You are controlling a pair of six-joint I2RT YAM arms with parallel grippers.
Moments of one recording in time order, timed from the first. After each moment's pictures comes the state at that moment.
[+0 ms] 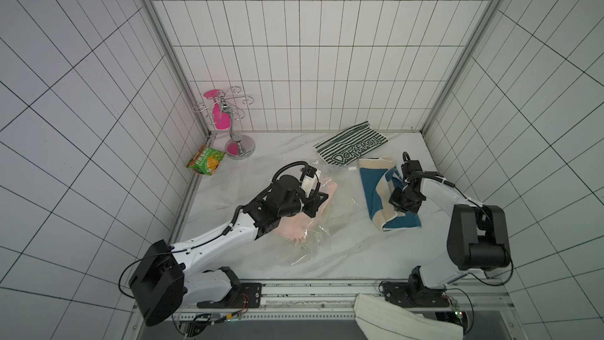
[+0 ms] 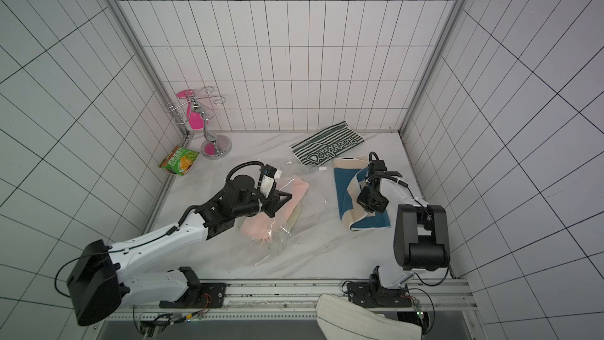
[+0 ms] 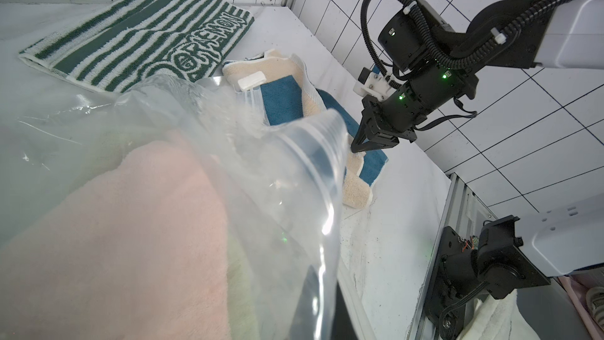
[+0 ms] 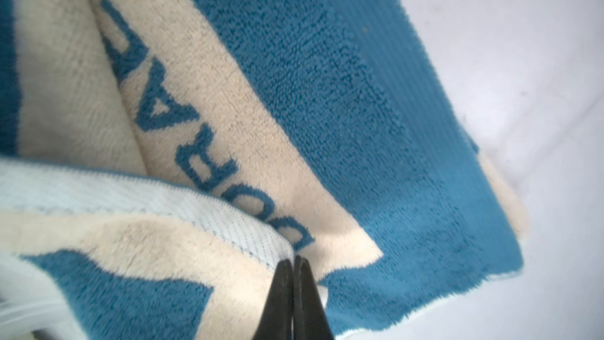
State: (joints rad) left arm -0.78 1.23 0.80 0.02 0.29 -0.39; right arm -0.03 1.56 0.98 -0.84 -0.02 0.58
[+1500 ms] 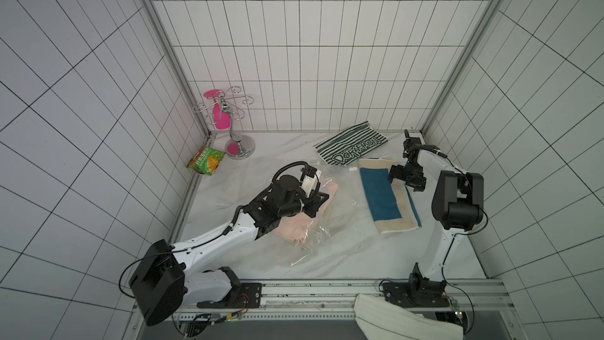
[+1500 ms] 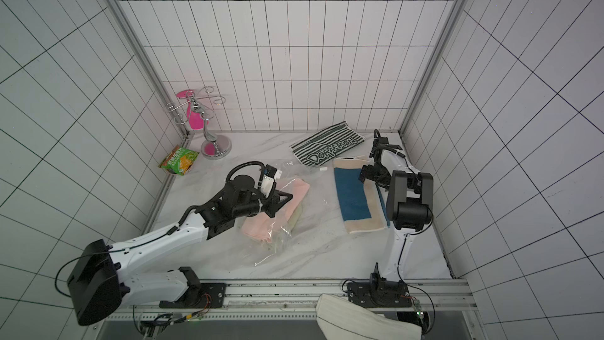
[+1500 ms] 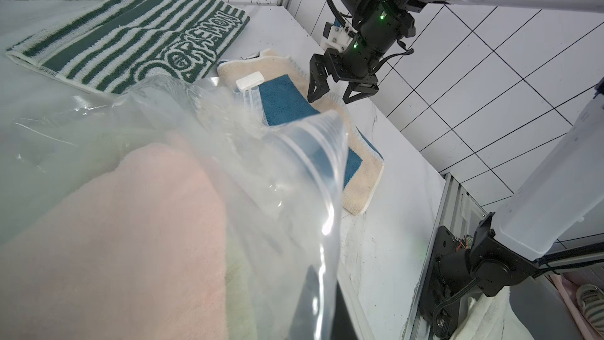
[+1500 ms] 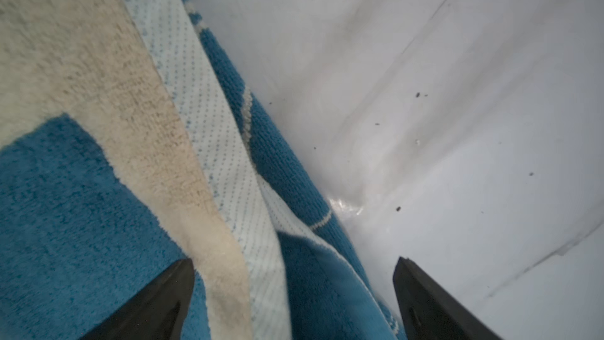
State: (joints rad) left arm -0.78 1.24 0.80 0.03 0.30 -0.40; right arm -0.10 2.01 1.51 -0.94 0.08 0.34
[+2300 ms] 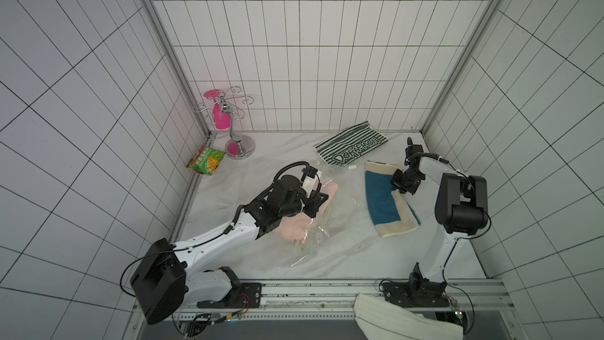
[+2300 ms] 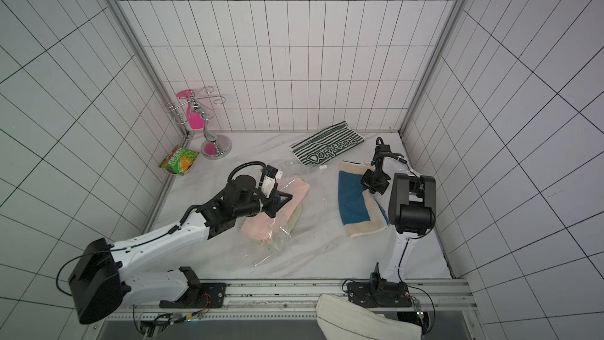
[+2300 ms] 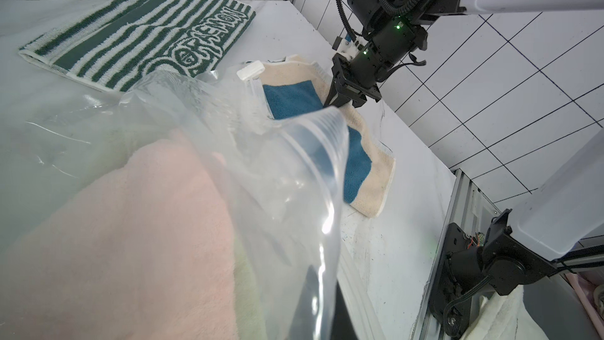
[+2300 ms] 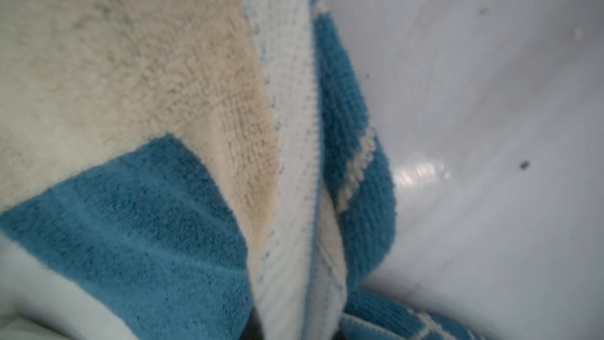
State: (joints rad) left arm -0.78 1.25 0.81 0.00 0.28 -0.37; right arm -0.11 1.89 1.31 -0.83 -0.14 0.51
